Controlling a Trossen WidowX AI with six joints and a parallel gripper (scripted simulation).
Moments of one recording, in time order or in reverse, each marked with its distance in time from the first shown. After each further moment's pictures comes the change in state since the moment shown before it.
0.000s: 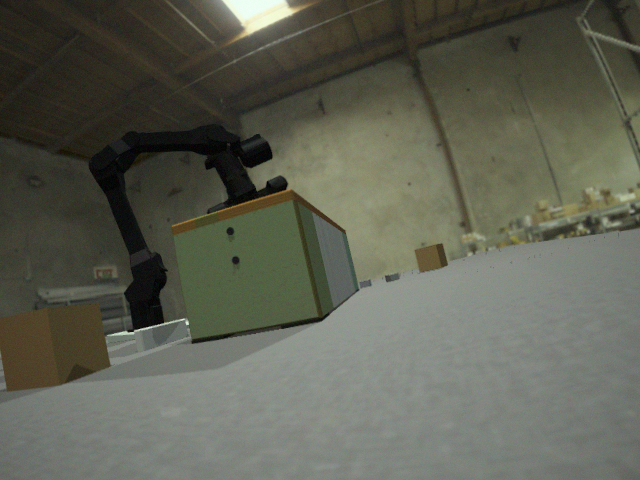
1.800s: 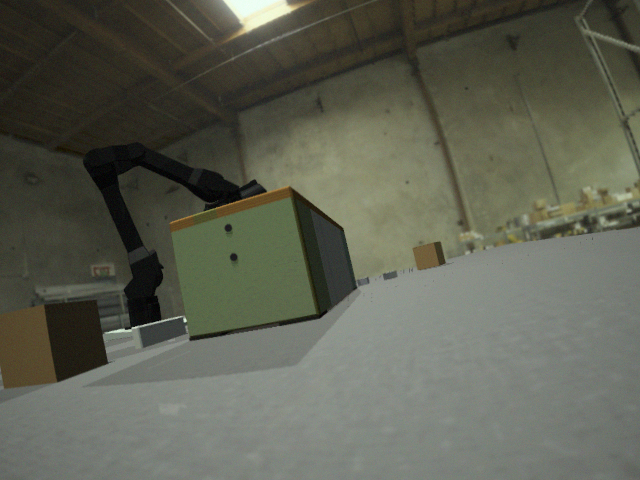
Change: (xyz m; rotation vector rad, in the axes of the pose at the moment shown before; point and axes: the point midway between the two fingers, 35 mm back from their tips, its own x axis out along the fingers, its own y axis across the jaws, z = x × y) arm 0.098 0.038 0.020 -1.087 0.137 -0.006
